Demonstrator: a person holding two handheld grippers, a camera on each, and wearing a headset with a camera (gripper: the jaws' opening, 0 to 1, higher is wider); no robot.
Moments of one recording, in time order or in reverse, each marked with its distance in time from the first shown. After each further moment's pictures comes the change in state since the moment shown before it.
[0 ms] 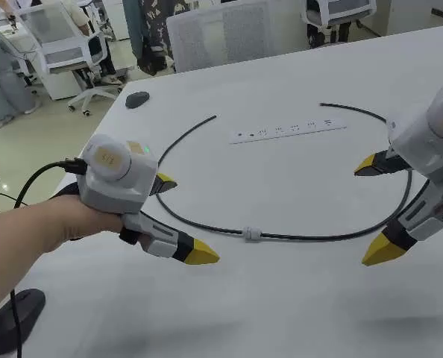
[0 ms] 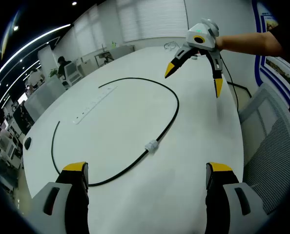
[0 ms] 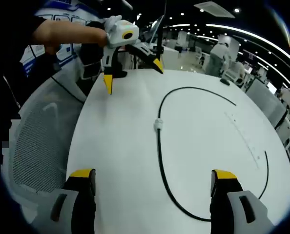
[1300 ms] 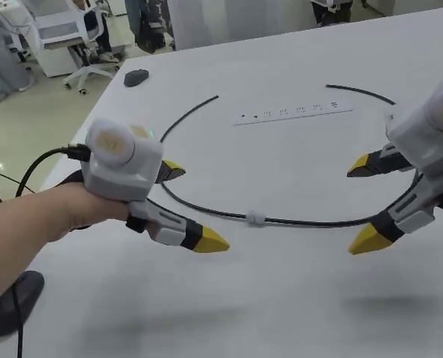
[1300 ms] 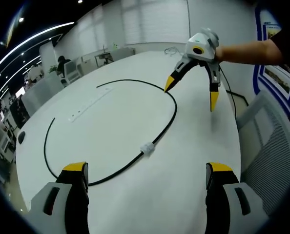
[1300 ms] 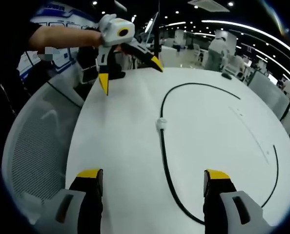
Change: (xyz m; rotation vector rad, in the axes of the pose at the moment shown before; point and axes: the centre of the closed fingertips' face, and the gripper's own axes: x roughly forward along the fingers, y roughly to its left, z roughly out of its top) left arm 0.012 -0.001 -0.008 -0.039 -0.028 -0.040; right arm 0.032 0.005 0.007 0.064 -0.019 0.049
